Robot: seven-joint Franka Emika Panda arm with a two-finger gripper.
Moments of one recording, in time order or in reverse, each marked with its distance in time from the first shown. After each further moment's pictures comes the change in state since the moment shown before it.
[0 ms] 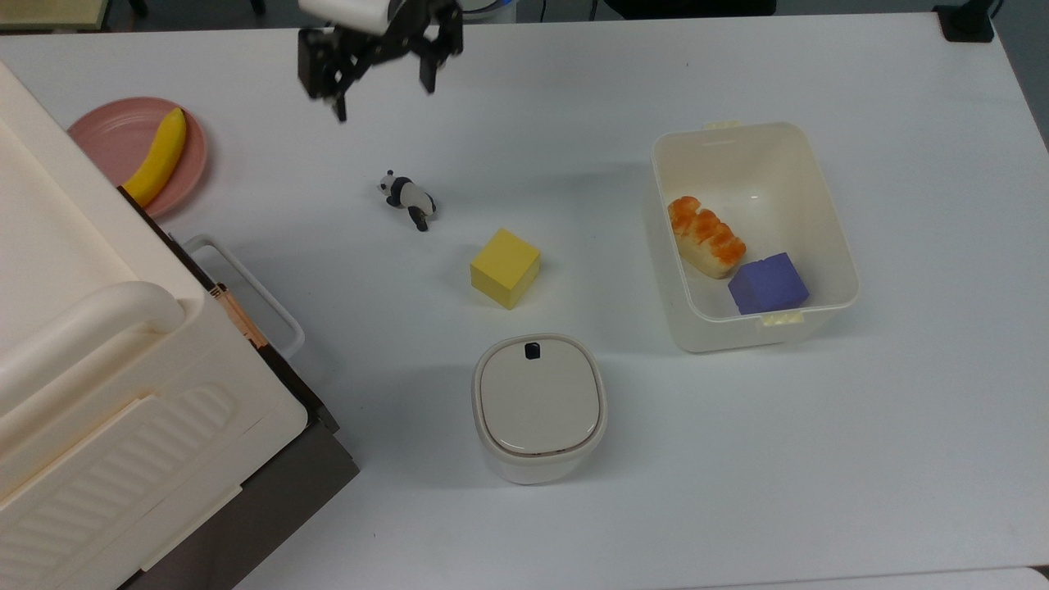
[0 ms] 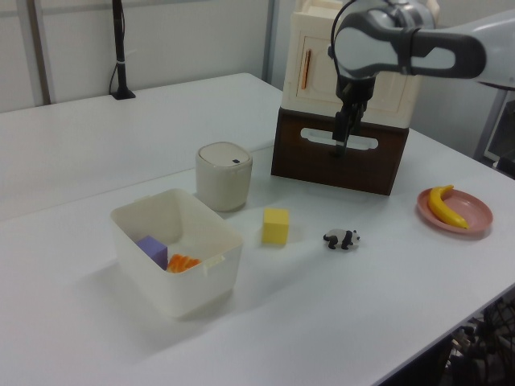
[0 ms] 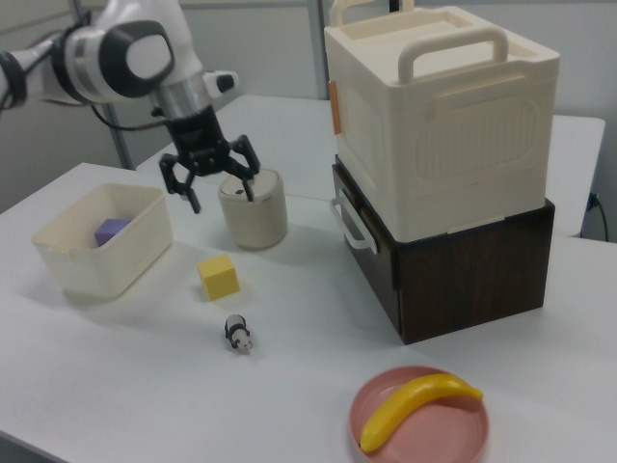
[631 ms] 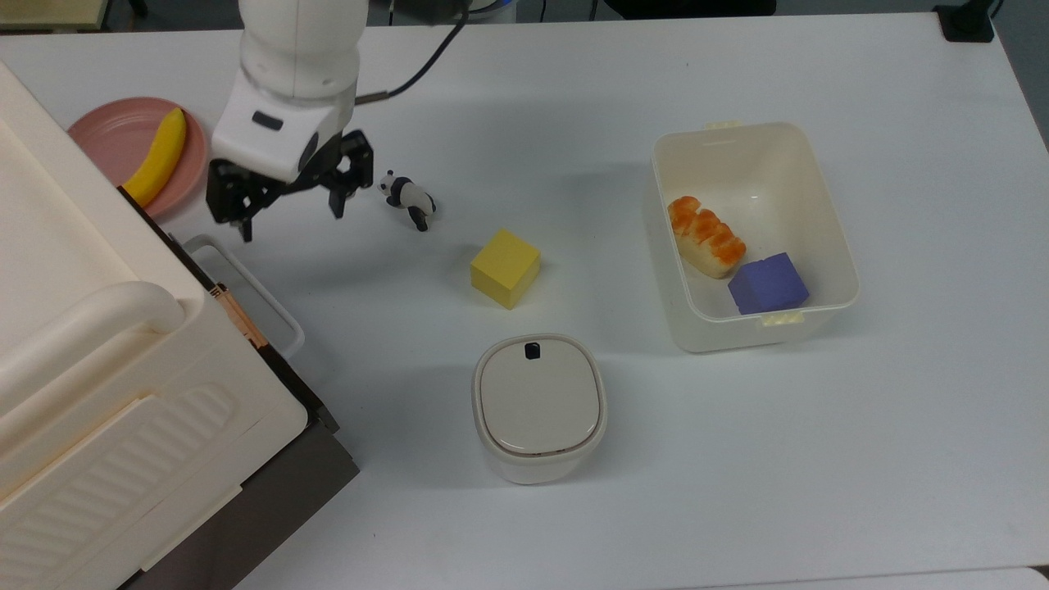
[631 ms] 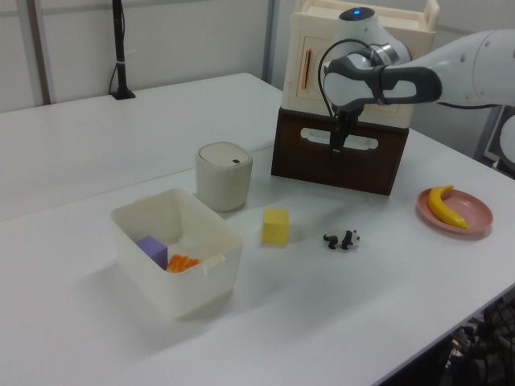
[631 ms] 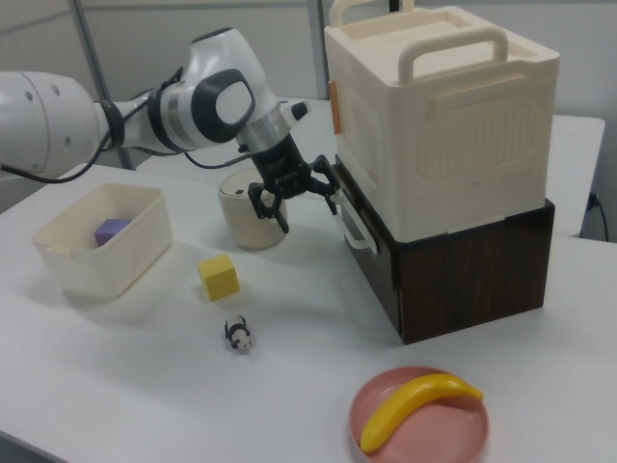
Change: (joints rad) arm -0.115 0.261 0.012 0.135 -0.149 0.242 -0.010
